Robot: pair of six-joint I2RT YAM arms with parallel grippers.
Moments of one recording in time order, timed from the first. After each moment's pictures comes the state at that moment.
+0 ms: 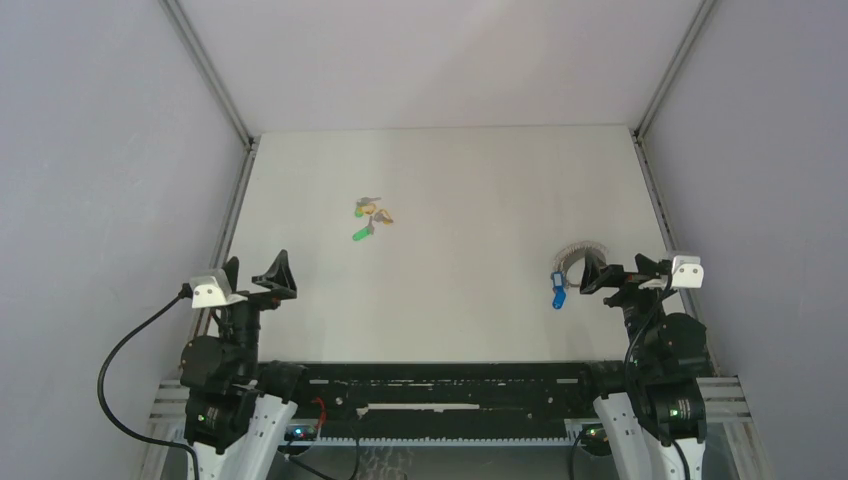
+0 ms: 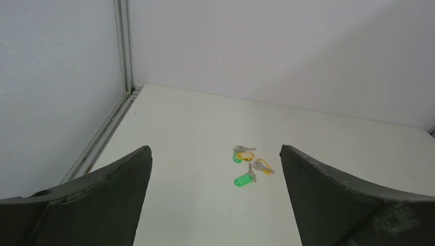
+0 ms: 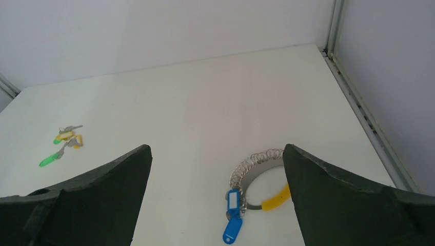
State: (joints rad) left arm -0.24 0.01 0.58 -0.35 -0.30 -0.12; right arm 0.07 0.10 0.63 -0.52 0.08 0.17
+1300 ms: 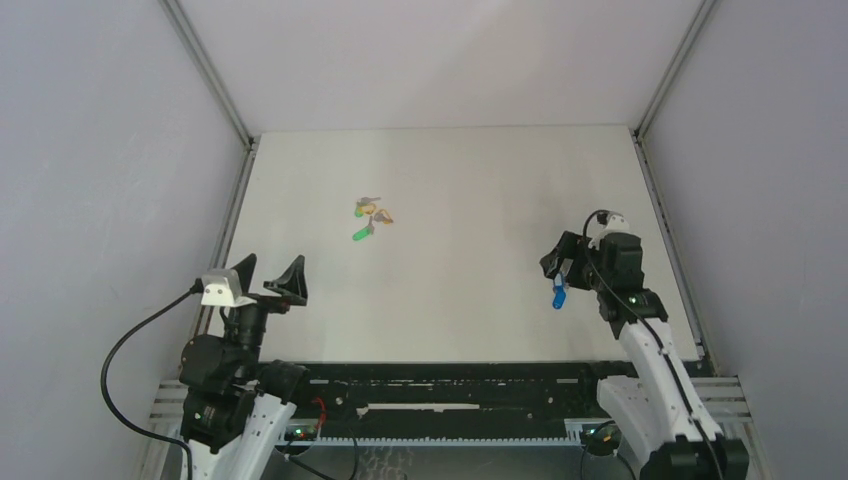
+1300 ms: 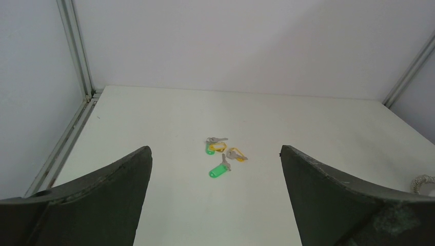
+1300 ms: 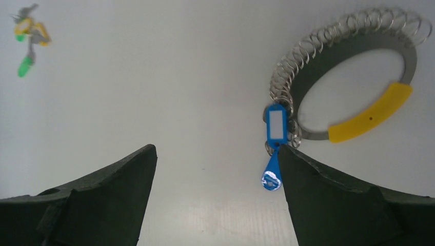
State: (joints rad) left arm -0.31 0.01 0.58 -0.37 -0.20 -0.12; right arm 0.03 0.73 0.54 -0.41 -0.18 0.36
